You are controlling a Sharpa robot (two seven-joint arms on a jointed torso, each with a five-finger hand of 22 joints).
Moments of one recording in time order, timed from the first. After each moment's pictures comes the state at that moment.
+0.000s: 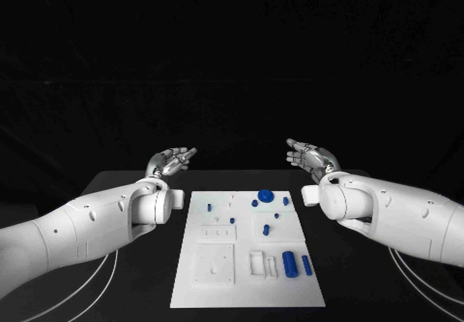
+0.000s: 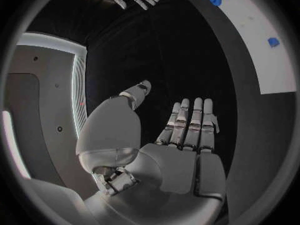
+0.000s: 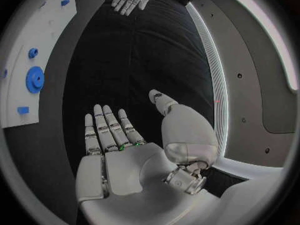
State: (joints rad) left arm 1.21 -0.63 -0.12 1.14 0.02 -0.61 0.40; left_hand 1.06 -0.22 0.51 0.08 0.05 0.44 0.12 0.41 0.36 0.74 0.11 0.07 0.07 0.57 0.16 0.26 0.48 0.02 0.48 0.10 0.17 1.29; right arm 1.21 -0.70 -0.06 1.25 -0.02 -0.50 0.31; right_hand 0.88 -0.05 0.41 -0.01 0.22 0.36 0.15 0.24 0.40 0.61 0.24 0.06 0.07 0.49 0.23 0.16 0.42 0.05 0.20 0.22 0.06 1.10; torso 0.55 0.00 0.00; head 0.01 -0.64
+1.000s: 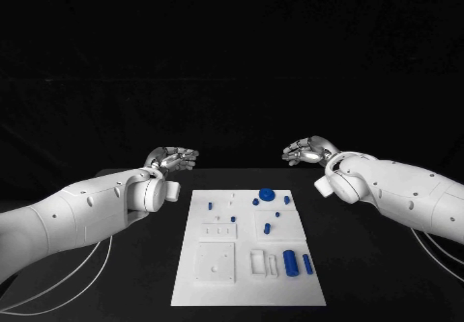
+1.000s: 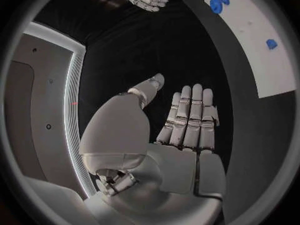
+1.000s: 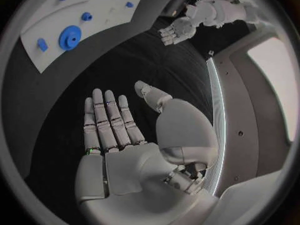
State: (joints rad) left arm 1.26 -0.63 -0.16 1.08 0.03 -0.41 0.29; left_hand 1.21 -0.15 0.49 -0.13 0.09 0.73 0.19 0.48 0.38 1.08 0.14 0.16 0.10 0.91 0.13 0.41 0.53 0.05 0.72 0.04 0.31 1.31; right arm 1.28 -0.63 -0.09 1.01 -0.66 -0.29 0.11; right_hand 1.08 -0.09 0.65 -0.20 0.10 0.72 0.19 0.39 0.43 1.00 0.18 0.14 0.09 0.87 0.16 0.36 0.48 0.18 0.61 0.21 0.13 1.30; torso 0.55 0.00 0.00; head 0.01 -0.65
